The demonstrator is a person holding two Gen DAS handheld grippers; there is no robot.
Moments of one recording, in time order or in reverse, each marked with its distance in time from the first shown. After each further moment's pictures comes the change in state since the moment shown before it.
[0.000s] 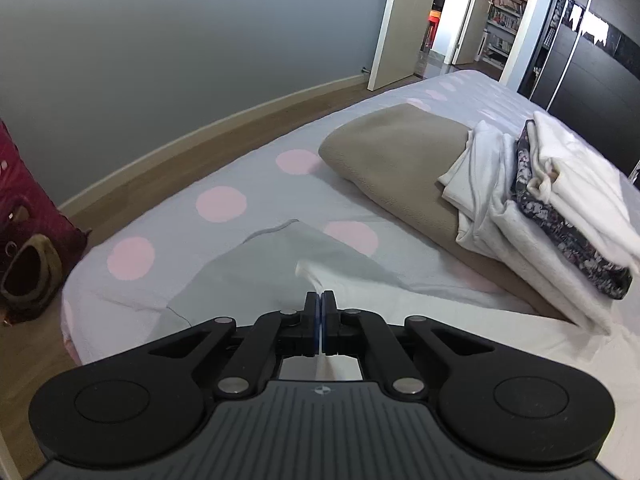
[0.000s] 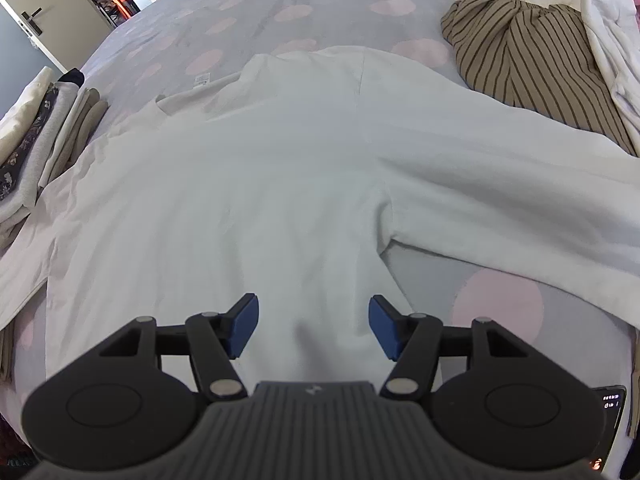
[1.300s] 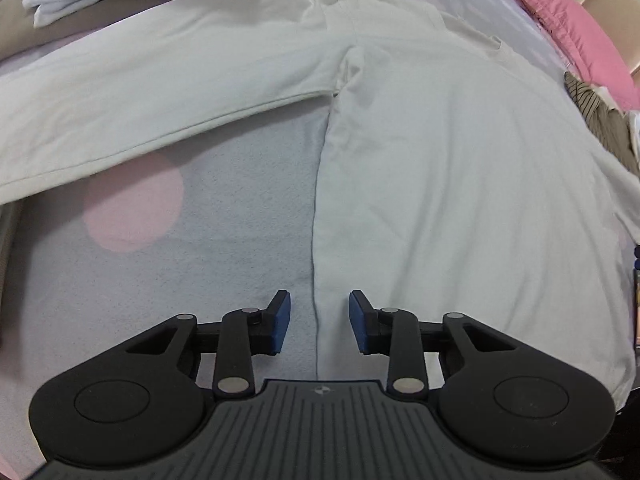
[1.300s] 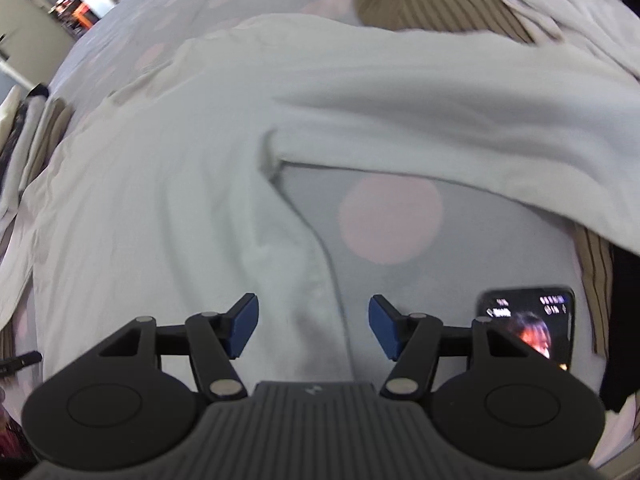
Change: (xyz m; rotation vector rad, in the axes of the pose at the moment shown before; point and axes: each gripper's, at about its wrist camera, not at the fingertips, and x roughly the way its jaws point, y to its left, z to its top) left arm 0.006 -0.223 -0.235 0.625 0.435 -0.465; right arm -0.026 -0.083 -0.052 0.165 0.084 -0.023
